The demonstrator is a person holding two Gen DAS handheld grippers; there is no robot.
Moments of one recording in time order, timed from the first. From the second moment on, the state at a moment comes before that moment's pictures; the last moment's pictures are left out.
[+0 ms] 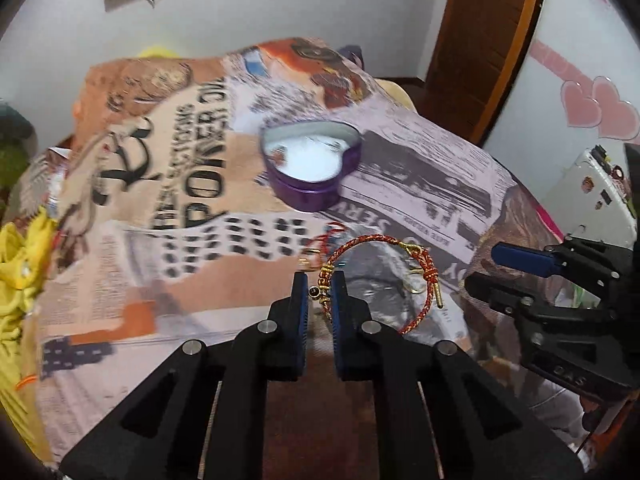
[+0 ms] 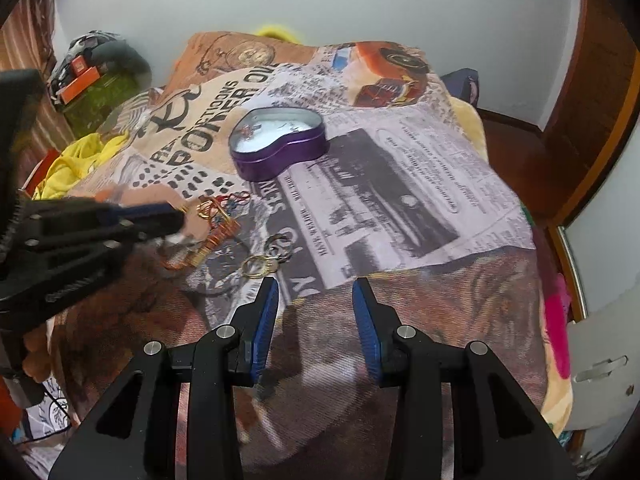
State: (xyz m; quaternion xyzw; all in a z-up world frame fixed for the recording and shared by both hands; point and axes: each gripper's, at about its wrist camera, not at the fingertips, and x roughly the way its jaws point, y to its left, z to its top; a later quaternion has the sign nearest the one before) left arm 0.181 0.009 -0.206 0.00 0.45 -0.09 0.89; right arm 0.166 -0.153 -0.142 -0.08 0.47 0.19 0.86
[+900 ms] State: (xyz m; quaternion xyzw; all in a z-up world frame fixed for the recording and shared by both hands) left arm 0.166 0.024 -0.198 -0.01 0.43 -0.08 0.90; right arm 0.175 -0.122 -0.166 -0.10 0.47 0.21 0.85
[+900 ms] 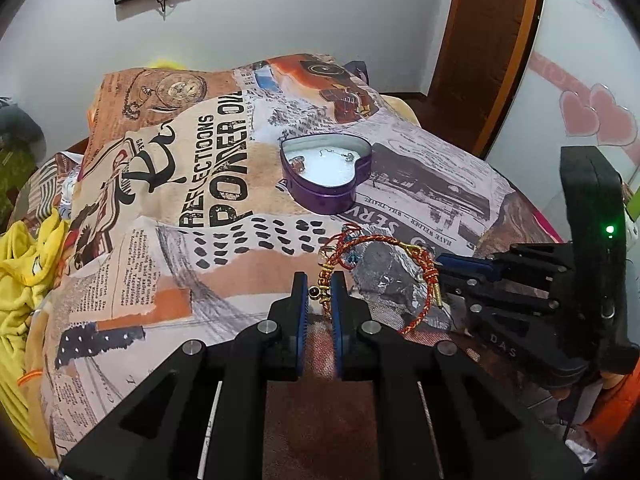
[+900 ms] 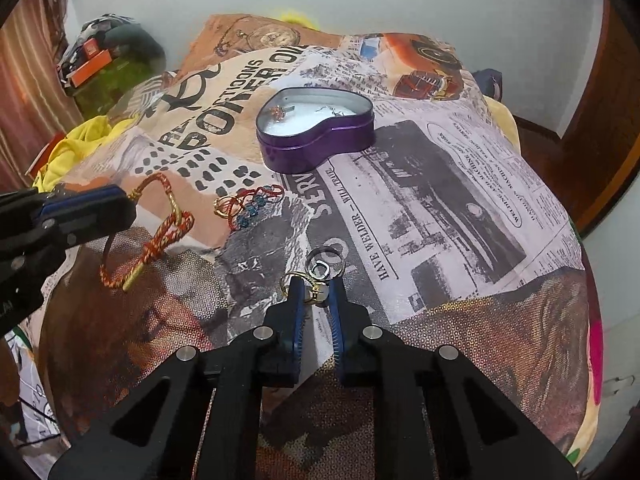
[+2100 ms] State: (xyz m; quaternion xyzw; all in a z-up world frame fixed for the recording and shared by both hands) left arm 0.248 0.037 -0.177 0.00 0.40 -0.08 0.91; right arm 0.232 -0.132 -0.114 -0.06 0.42 0.23 0.88
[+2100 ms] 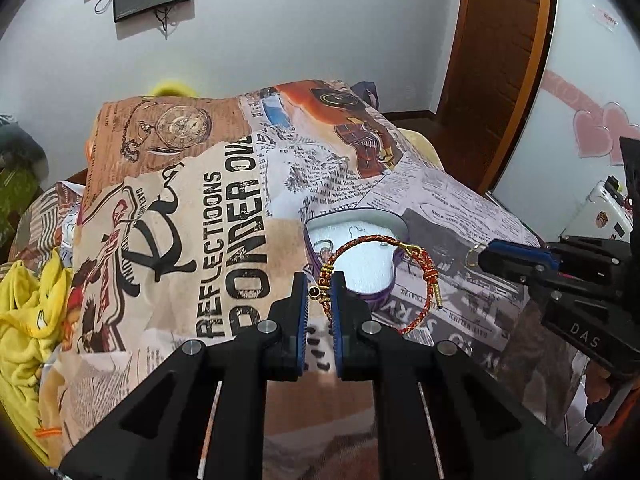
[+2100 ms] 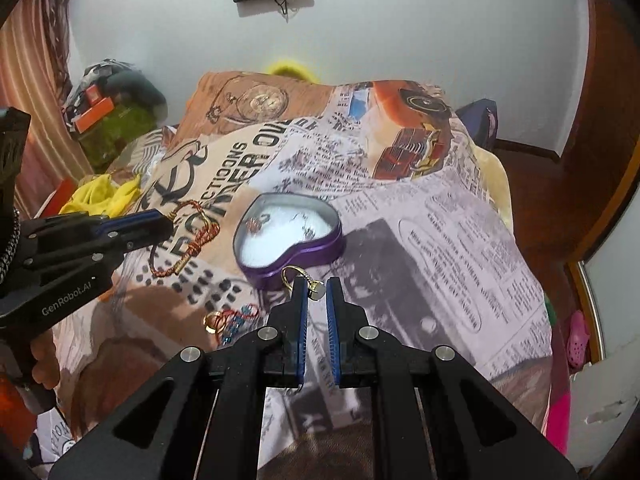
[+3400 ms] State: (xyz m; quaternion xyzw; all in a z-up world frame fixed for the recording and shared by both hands) left arm 0.325 0.023 -0.213 0.01 0.44 -0.10 0.89; right arm 0.290 -0.092 -0.140 -0.07 0.43 0.29 0.86
